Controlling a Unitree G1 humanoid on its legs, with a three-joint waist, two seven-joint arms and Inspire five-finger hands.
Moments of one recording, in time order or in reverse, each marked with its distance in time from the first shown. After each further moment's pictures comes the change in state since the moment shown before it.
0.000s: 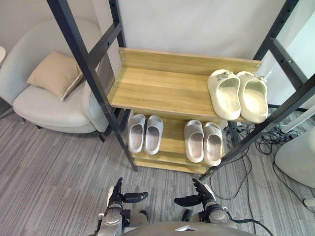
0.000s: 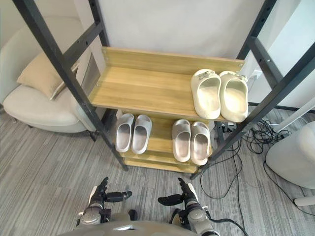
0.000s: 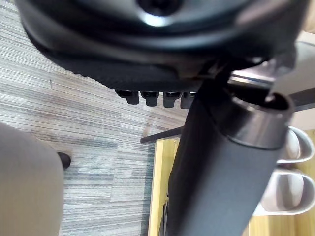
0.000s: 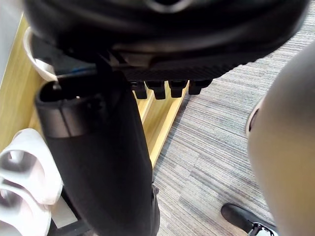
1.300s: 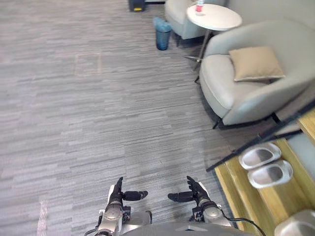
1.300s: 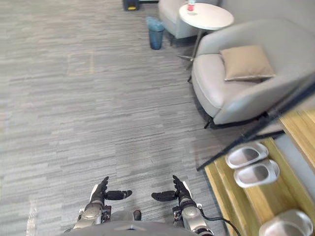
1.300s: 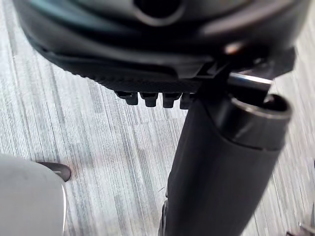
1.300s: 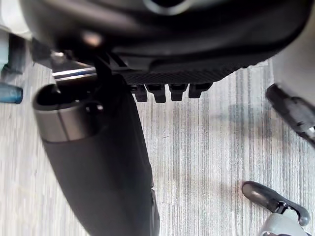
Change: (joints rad) left arm -0.086 0.005 -0.037 0.135 -0.042 -0.024 0.006; right arm -0.029 0.062 -0.068 0.014 0.010 -0.001 0.017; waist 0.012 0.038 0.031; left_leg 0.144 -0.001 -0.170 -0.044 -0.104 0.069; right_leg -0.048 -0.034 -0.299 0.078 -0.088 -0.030
